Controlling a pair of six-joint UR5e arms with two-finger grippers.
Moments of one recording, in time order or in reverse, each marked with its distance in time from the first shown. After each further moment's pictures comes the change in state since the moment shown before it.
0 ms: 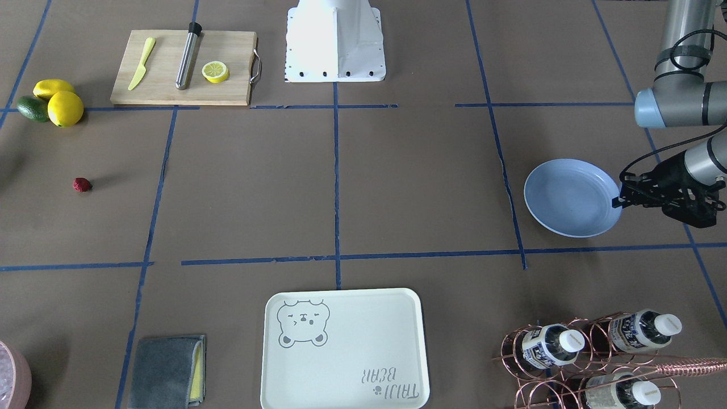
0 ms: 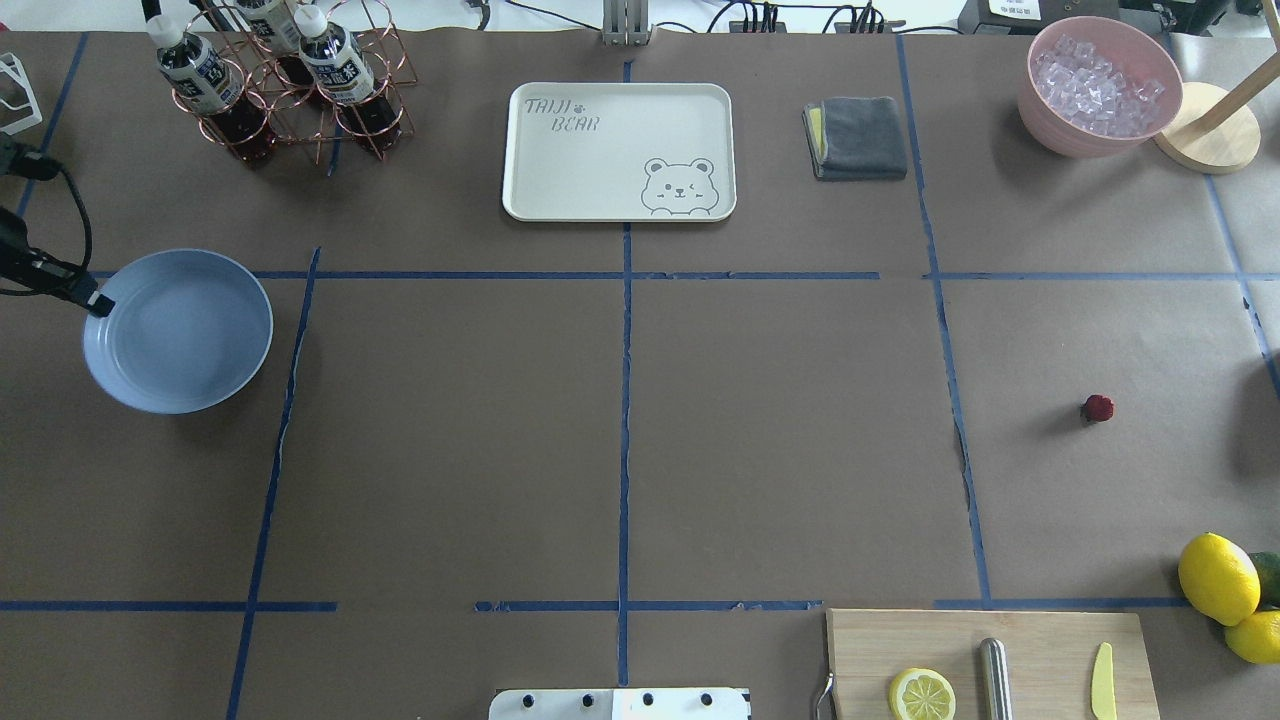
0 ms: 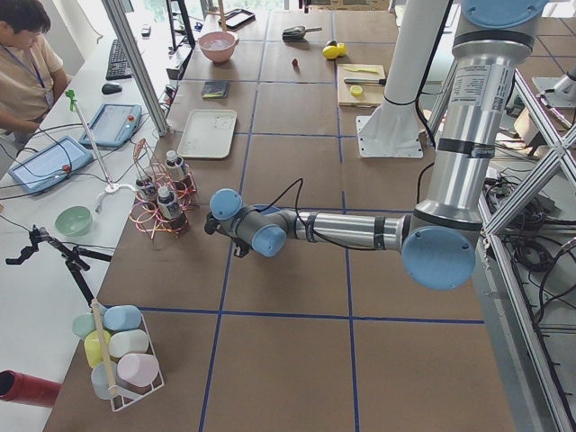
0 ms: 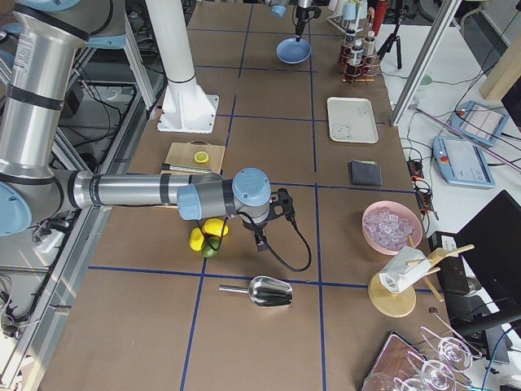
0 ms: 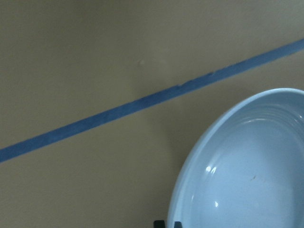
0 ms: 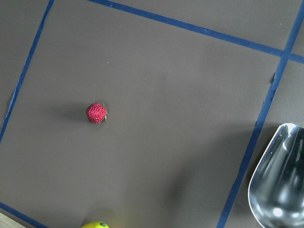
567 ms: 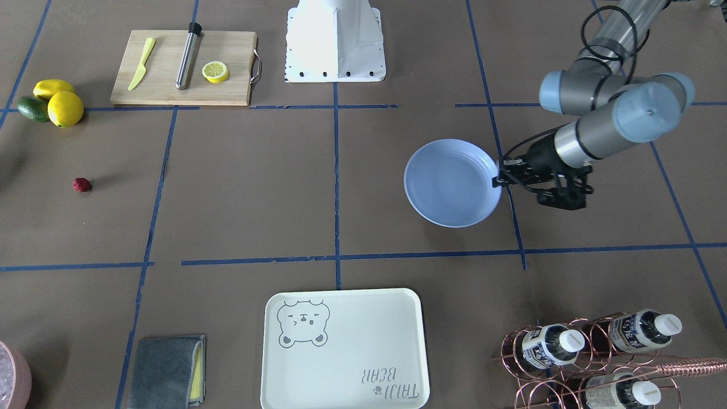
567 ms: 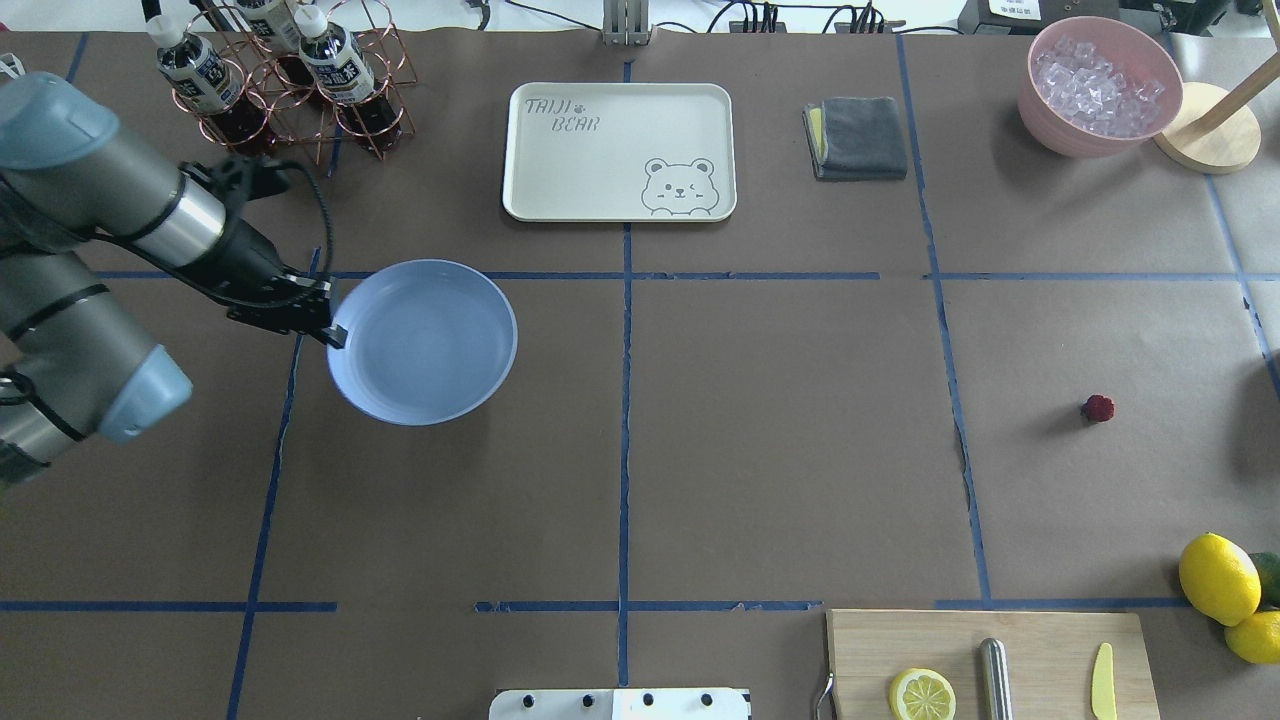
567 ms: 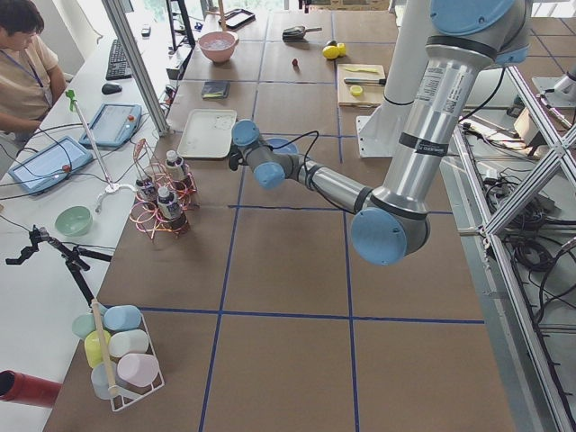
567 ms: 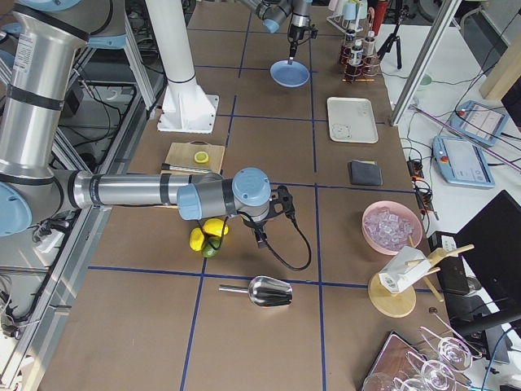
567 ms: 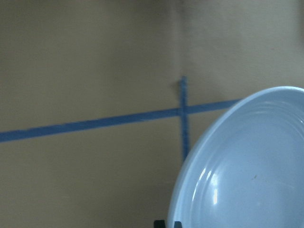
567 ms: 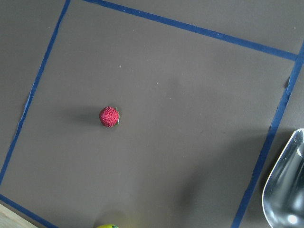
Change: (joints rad) left arm 0.327 -0.199 -0.155 -0.007 0.049 -0.680; right arm 0.000 0.000 0.002 0.005 0.033 0.002
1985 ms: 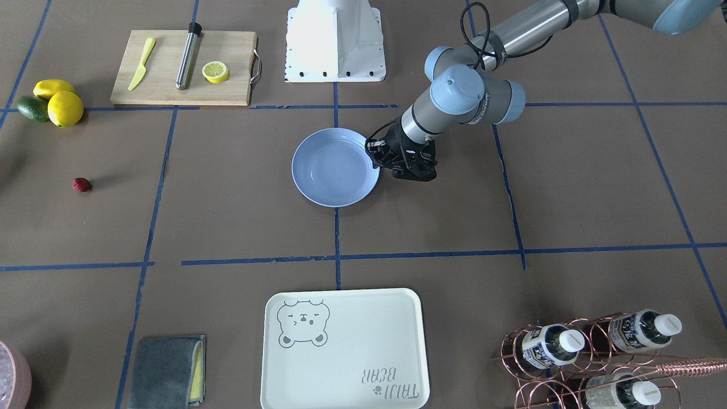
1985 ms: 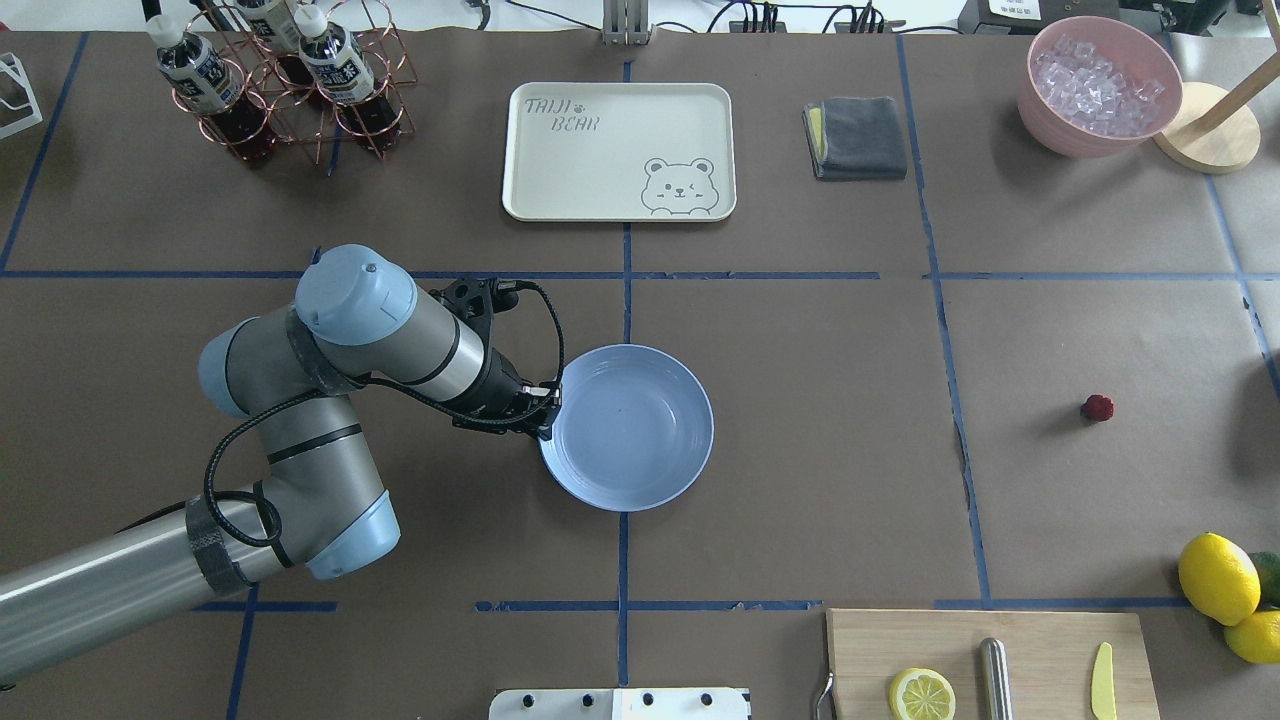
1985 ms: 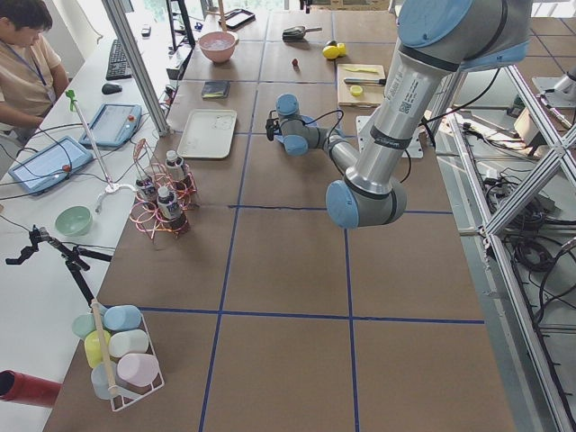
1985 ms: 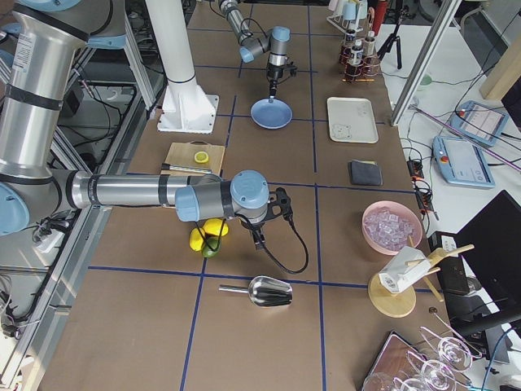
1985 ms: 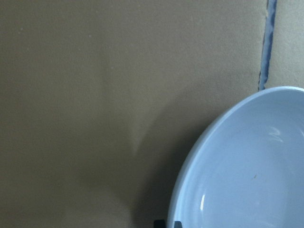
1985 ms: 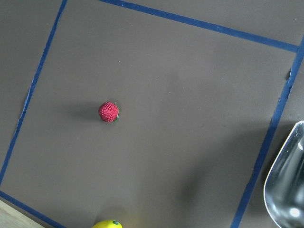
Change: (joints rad) left arm 0.283 -0.178 0.085 -0.099 0.294 -0.269; right arm 0.000 -0.011 -0.002 -0.002 0.005 0.002
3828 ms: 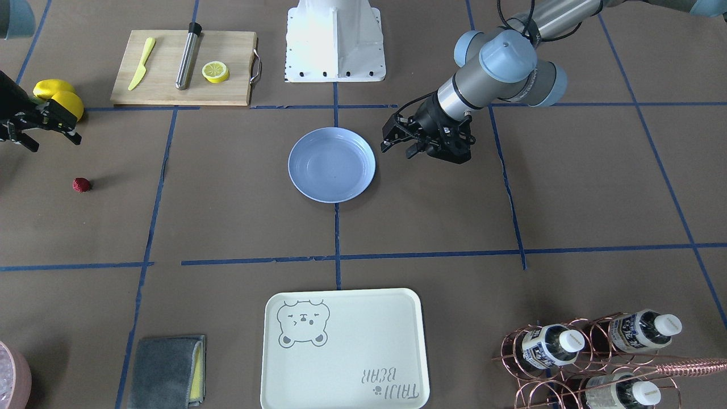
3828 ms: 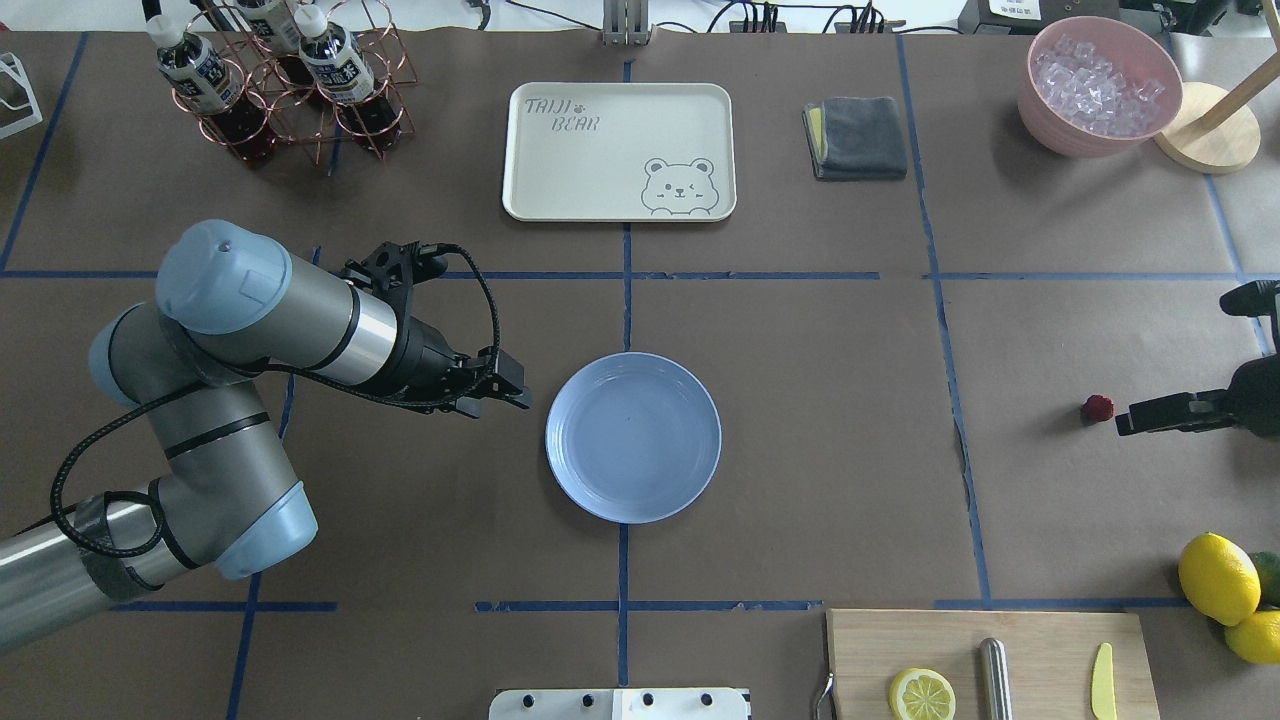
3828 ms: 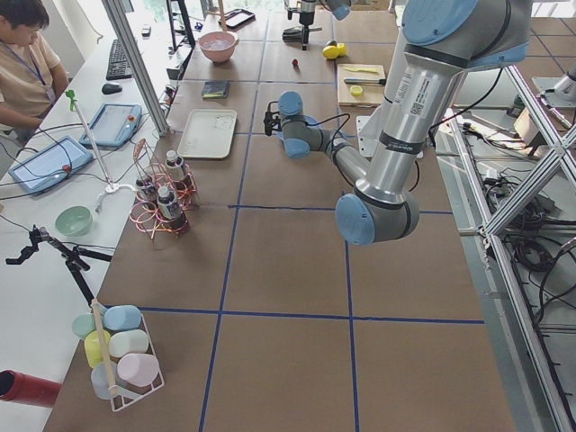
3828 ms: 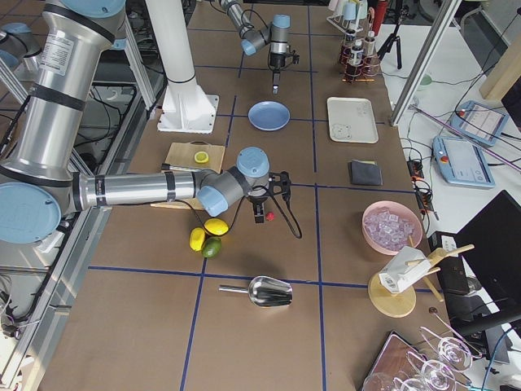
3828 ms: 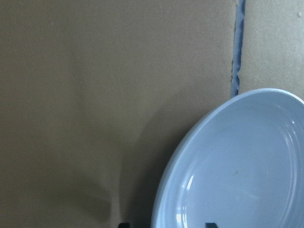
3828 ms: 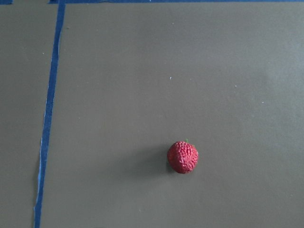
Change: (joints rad) left arm -0.063 0.137 -0.181 -0.091 -0.004 -0.018; right arm -0.615 0.017 -0.005 0.576 -0.451 1.074
